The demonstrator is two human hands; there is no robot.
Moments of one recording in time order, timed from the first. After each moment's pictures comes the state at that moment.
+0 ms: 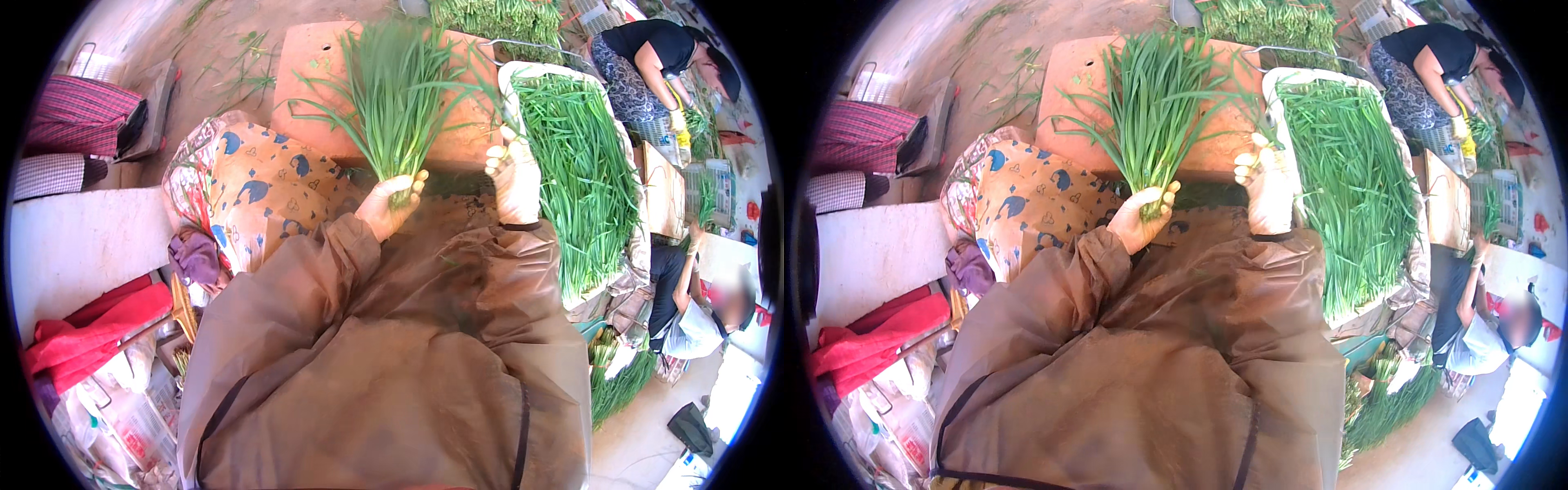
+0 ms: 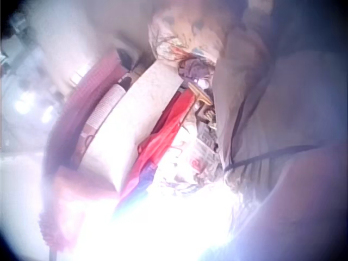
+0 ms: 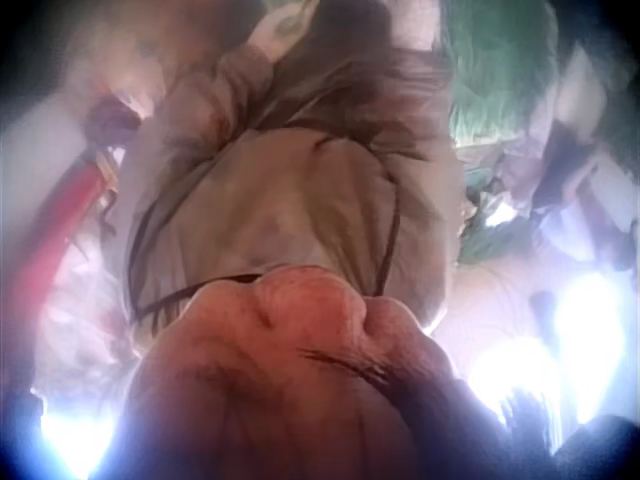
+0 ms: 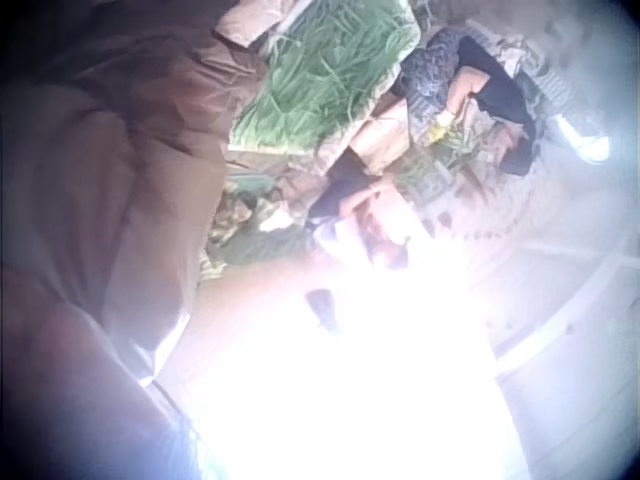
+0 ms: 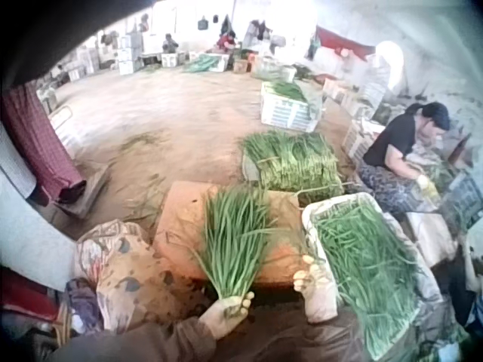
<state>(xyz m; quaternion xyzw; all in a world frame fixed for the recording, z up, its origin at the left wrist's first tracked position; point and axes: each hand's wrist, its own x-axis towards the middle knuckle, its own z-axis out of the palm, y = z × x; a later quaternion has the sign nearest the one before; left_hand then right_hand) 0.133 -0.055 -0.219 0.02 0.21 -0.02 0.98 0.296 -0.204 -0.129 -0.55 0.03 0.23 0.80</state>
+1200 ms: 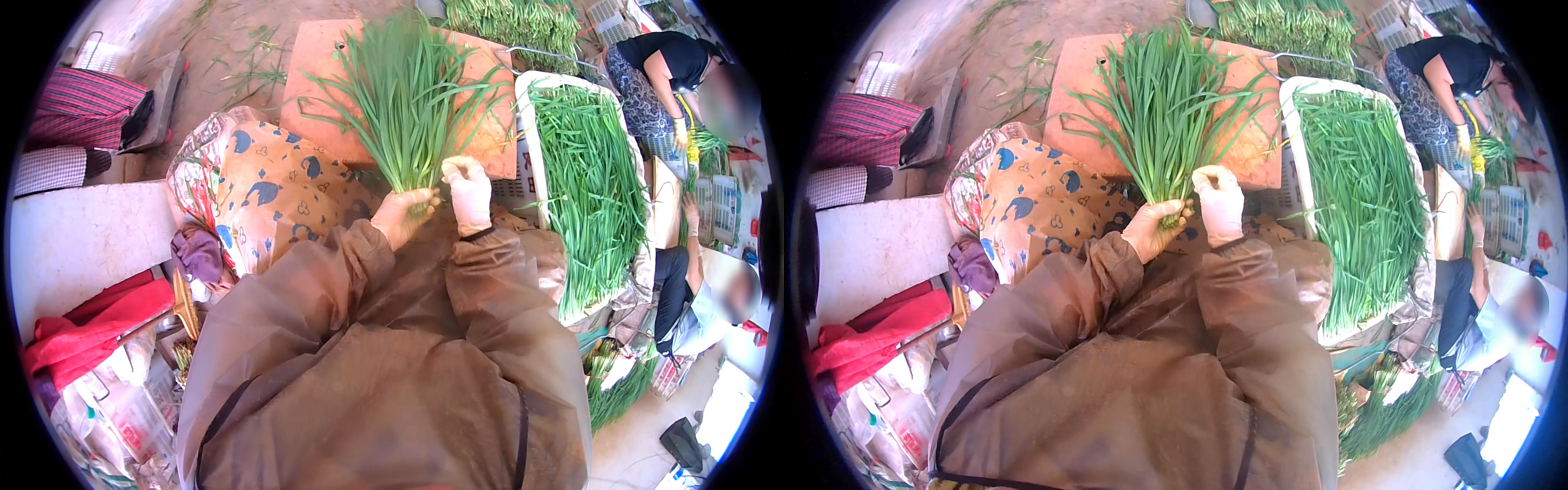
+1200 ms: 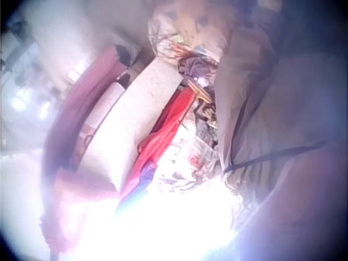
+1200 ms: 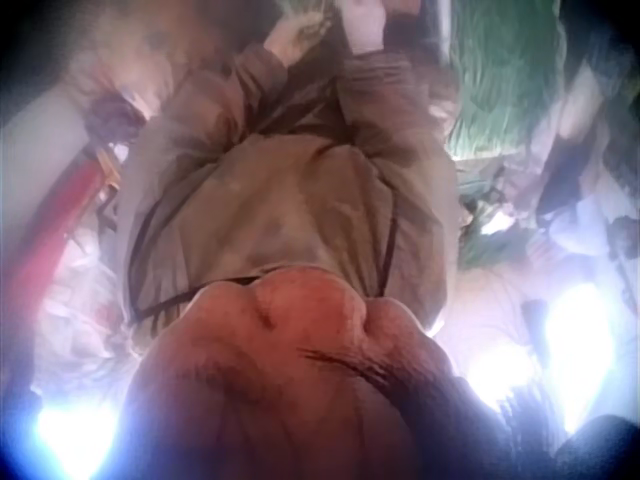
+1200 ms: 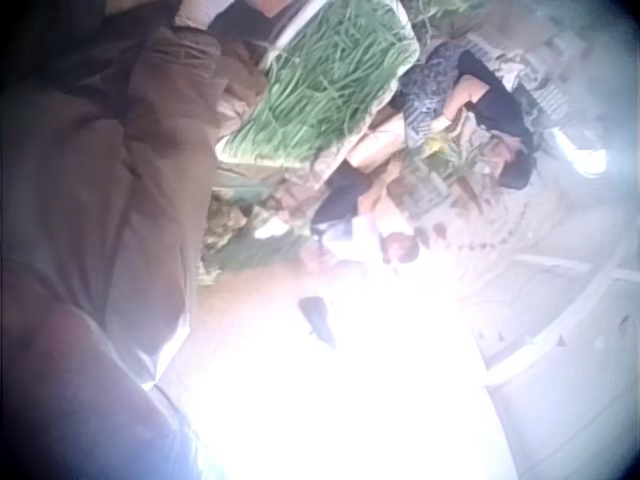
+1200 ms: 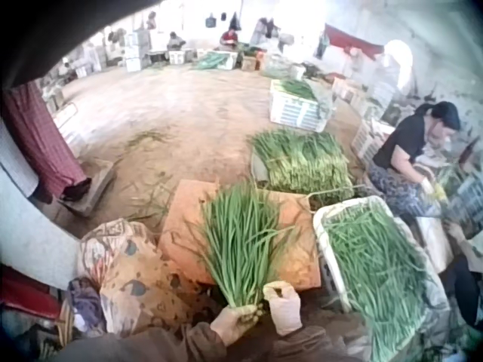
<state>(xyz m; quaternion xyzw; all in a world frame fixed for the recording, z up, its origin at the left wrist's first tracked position) 0.140 -0.064 -0.219 0.14 0.31 -0.02 0.94 0.253 -0.158 -0.201 -0.78 -0.13 0.18 0.58</state>
